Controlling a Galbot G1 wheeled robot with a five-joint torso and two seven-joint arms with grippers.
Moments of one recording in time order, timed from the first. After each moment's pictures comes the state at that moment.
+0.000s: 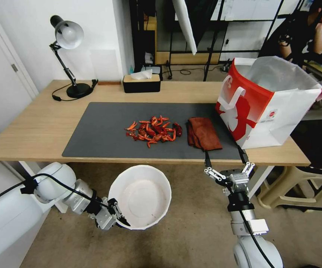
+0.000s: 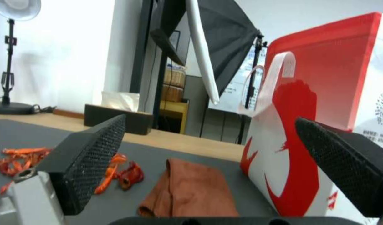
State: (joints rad) left arm 0.89 -0.56 0.04 -1.85 0.03 -0.31 1.26; right arm -1.60 1.47 0.49 2.10 -0.09 0.35 0.02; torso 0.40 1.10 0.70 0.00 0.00
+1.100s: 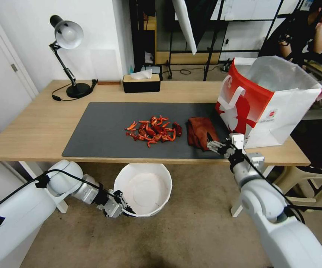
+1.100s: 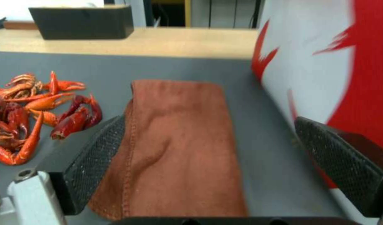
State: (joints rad) left arm 0.83 -0.67 0.06 -1.74 0.06 -0.34 1.24; right arm -1.12 1.10 0.35 1.99 0.52 -0.44 0.27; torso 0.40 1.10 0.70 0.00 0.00
